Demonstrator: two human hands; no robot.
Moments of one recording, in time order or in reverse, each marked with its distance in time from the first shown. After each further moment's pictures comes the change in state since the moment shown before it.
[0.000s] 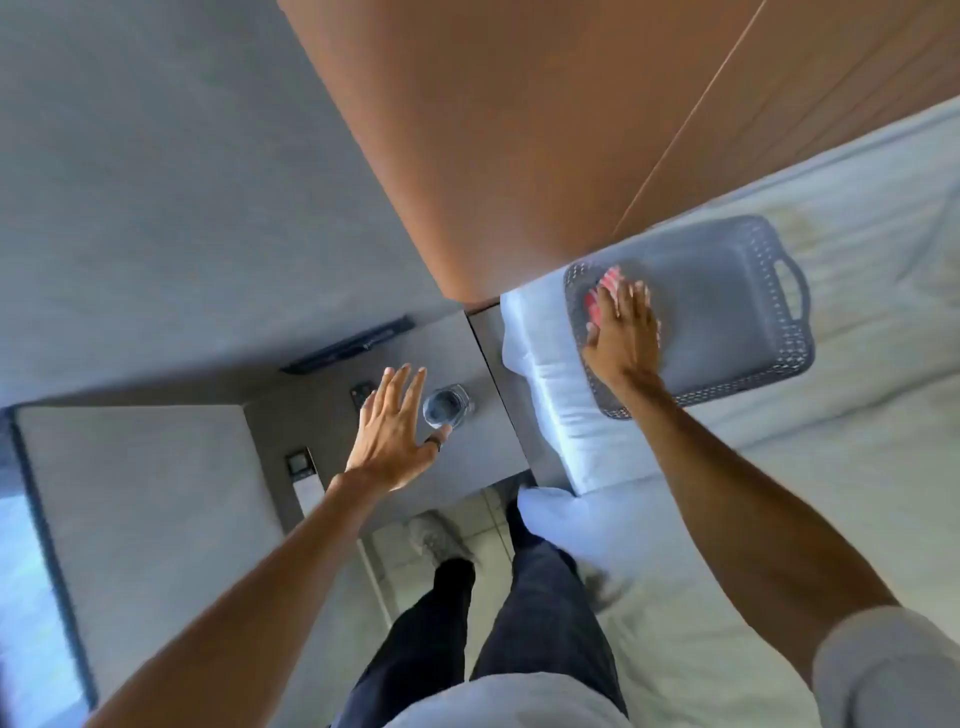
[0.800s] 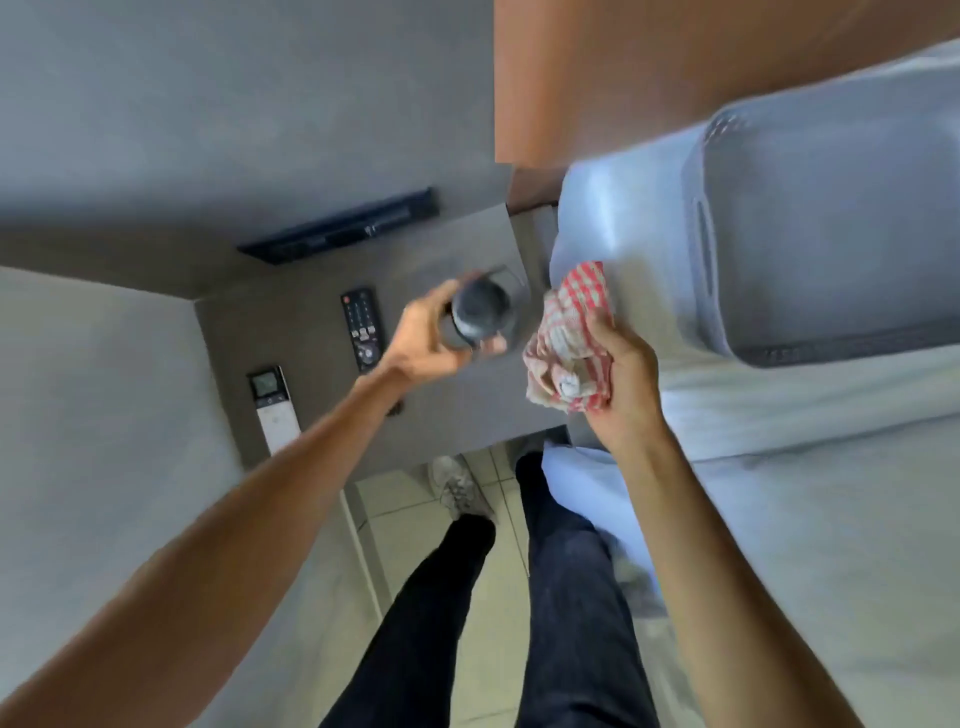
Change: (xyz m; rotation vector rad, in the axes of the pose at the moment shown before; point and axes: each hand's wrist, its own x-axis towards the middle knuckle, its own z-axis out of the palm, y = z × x) left_hand 0.099 -0.084 0.123 -0.820 0.049 0.133; right_hand -0.106 -0.092 0.106 1.820 -0.409 0.561
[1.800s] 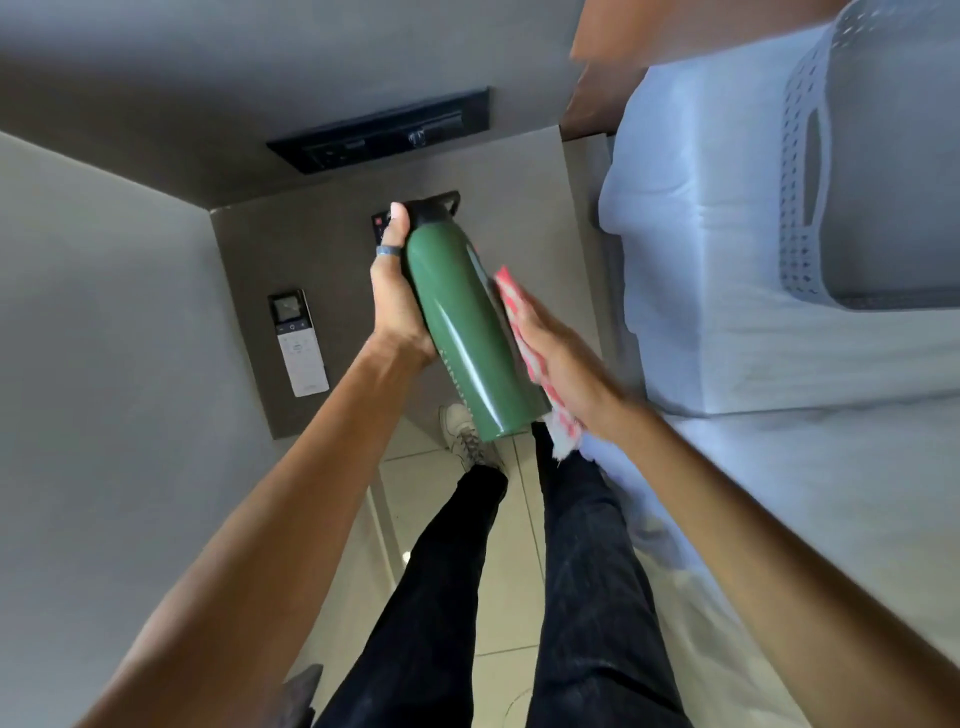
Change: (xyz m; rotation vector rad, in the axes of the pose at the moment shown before) left_hand -0.058 -0.013 -0.017 -1.339 0.172 -0.476; right_hand -0.028 0.084 0.043 -1.178 -0.484 -0.192
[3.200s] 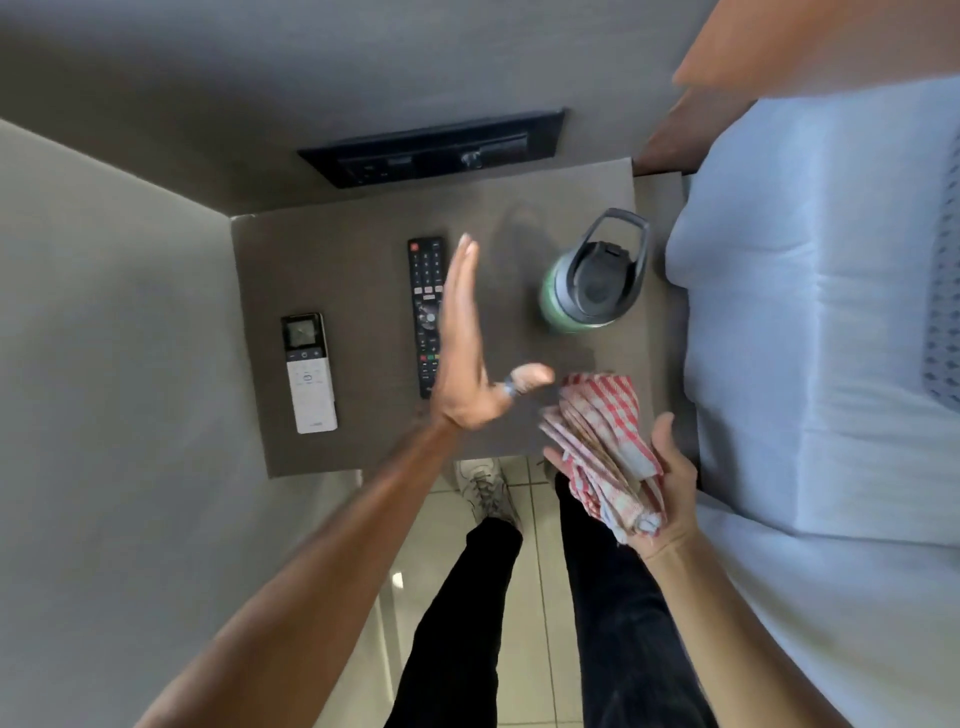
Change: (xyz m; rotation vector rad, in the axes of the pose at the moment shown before) left_hand 0.058 -0.040 -0.057 1.211 0.080 1.035; right_hand 0.021 0.172 0.020 1.654 -0.187 0.268
